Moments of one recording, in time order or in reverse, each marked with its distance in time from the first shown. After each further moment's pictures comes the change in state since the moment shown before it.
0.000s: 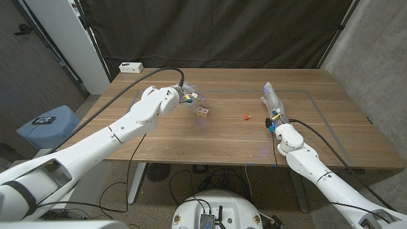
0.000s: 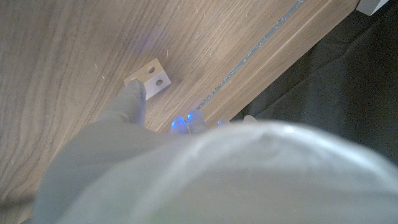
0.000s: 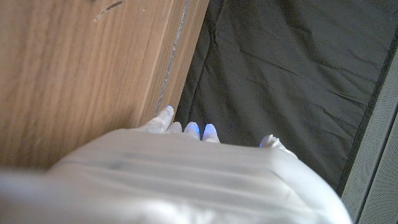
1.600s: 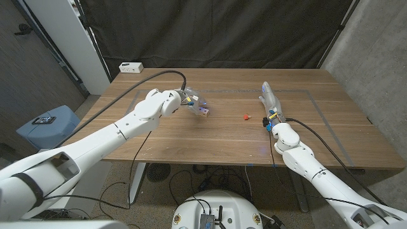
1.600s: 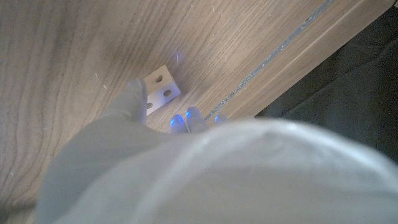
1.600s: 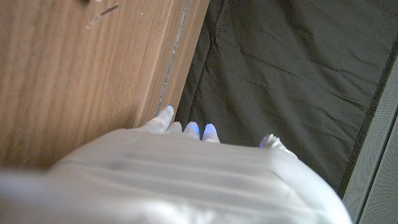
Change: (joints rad) left arm -0.063 -0.025 0.069 0.146 -0.084 -0.063 0.092; left_hand 0.034 0.010 -0.028 -0.004 0.004 0.025 -0.003 -0.007 0.000 0.045 -0.016 0.008 0.008 0.079 -0.029 0.010 0.000 0.000 0.000 0.000 0.000; right arm 0.031 0.031 -0.016 0.051 -0.016 0.017 -0.004; right_hand 0.000 0.000 0.000 -0.008 0.000 0.000 0.000 0.000 0.000 -0.003 -0.004 0.000 0.000 0.000 0.000 0.000 0.000 0.000 0.000 0.000 0.000
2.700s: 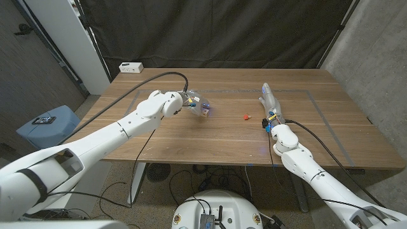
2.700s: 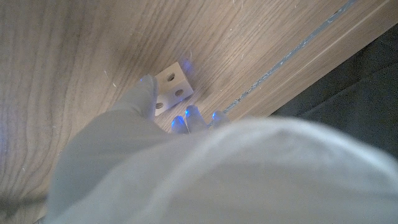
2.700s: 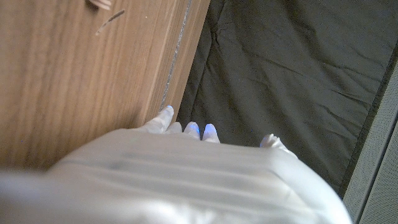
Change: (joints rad) left arm -0.034 -0.013 0.036 0.064 -0.064 -0.050 0.052; left_hand 0.114 0.042 0.017 -0.017 0.011 -0.020 0.002 -0.009 0.005 0.016 0.004 0.006 0.014 0.051 -0.020 0.004 0.002 0.018 0.001 0.008 0.000; right arm -0.009 0.012 -0.001 0.003 -0.005 0.011 -0.018; right_hand 0.000 0.000 -0.001 -0.007 0.000 0.000 0.000 0.000 0.000 0.000 0.000 0.000 0.000 -0.004 -0.003 0.000 0.000 0.000 0.000 0.000 0.000
